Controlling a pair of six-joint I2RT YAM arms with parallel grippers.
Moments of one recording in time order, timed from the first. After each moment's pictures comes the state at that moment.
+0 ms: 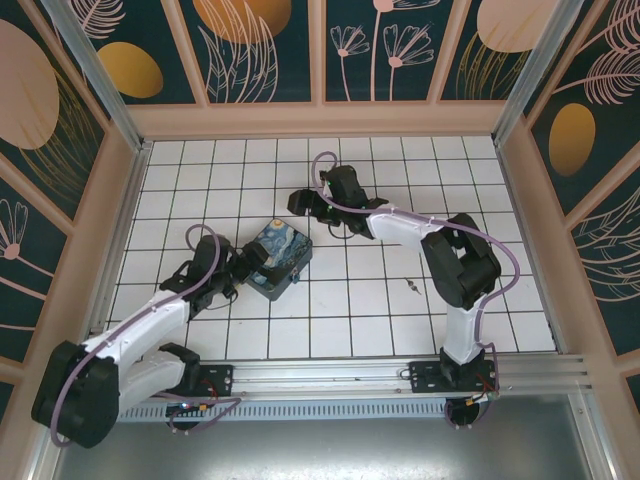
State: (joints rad) left arm -0.42 1.08 0.45 -0.16 0.13 -1.10; right arm 0.65 1.91 1.25 0.03 -0.27 0.76
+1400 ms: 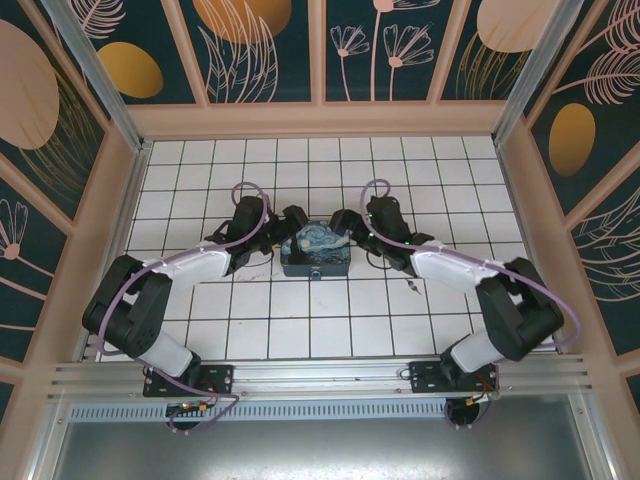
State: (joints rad) left arm -0.51 1.56 0.80 0.12 0.15 -1.01; right arm 0.58 1.44 0.78 0.02 -0.07 0.91
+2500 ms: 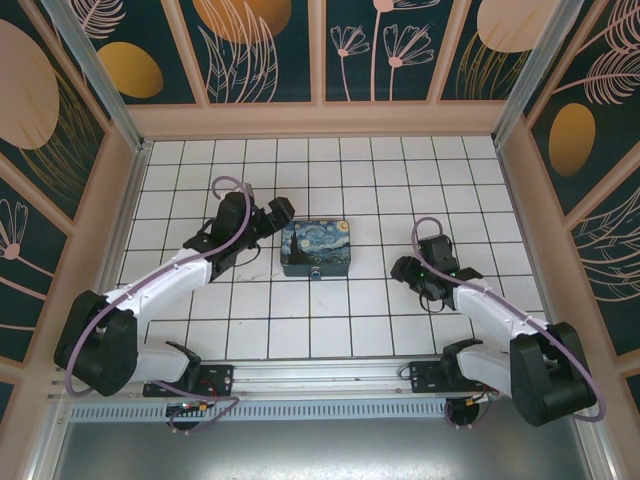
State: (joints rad) left arm -0.51 1.34 0.80 -0.03 0.00 -0.91; right arm 0.32 1.10 0.42 -0.34 -0.06 0.77
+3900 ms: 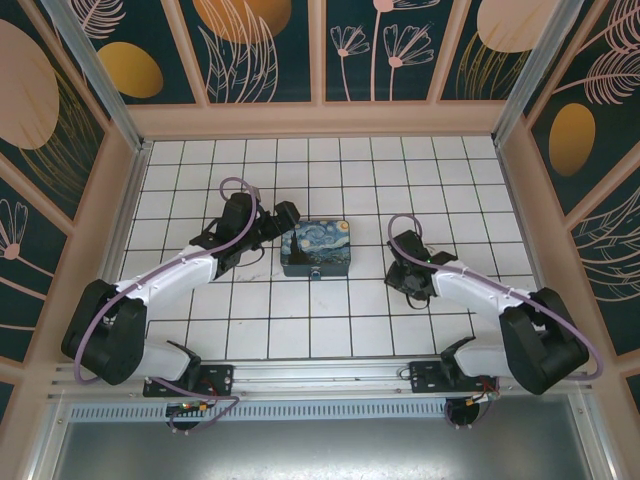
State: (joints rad) left arm -0.51 1.40 0.80 -0.01 0.07 -0.92; right arm 0.53 1.30 0.59 -0.53 0.14 0.93
